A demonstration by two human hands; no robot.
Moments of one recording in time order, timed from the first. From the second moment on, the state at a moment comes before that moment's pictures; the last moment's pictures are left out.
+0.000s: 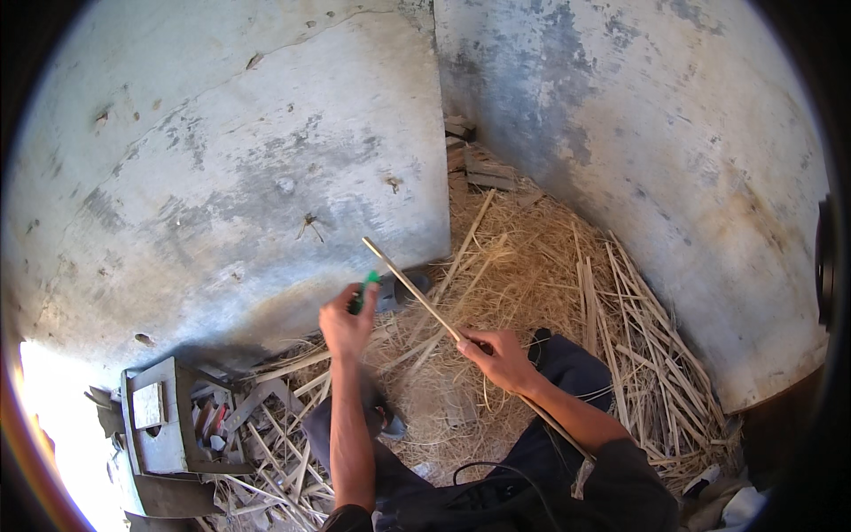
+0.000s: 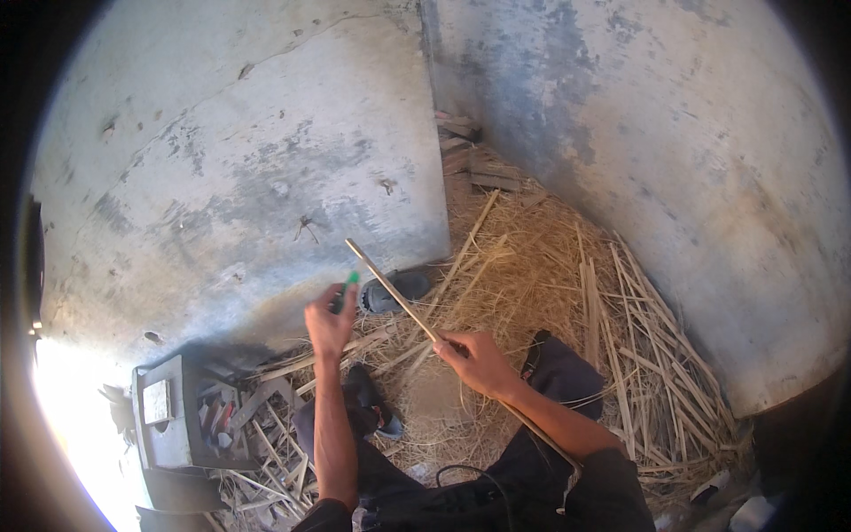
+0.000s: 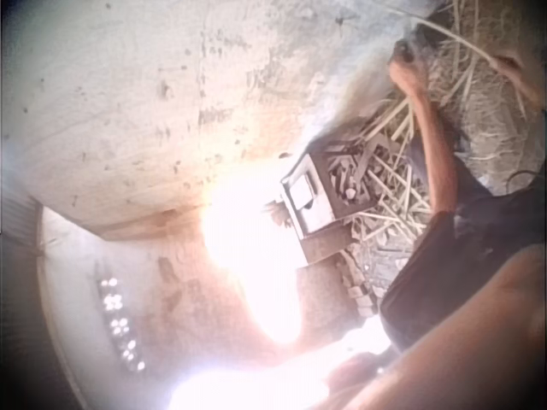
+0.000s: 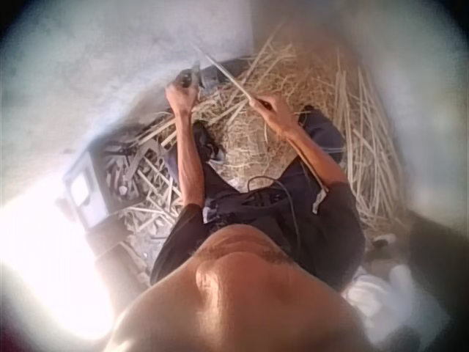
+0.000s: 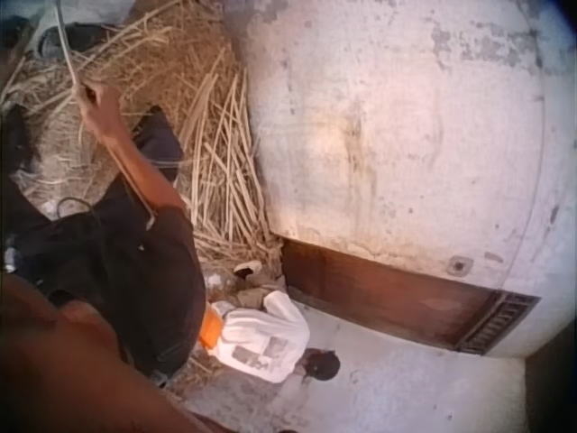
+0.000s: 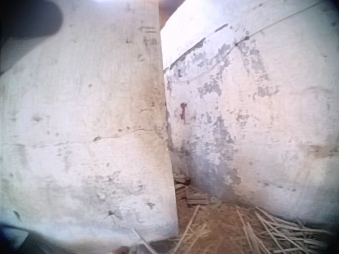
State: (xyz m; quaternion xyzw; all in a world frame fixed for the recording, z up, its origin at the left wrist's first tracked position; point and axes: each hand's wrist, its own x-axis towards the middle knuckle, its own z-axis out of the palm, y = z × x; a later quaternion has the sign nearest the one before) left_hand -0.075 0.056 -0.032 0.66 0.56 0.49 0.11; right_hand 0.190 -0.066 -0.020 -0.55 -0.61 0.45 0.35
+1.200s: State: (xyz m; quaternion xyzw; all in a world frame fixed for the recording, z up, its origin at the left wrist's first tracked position) left_hand -0.039 0.017 -0.021 0.75 0.48 0.41 0.19; right_hand 0.199 -0.060 -0.042 -0.51 -0.57 0.49 0.41
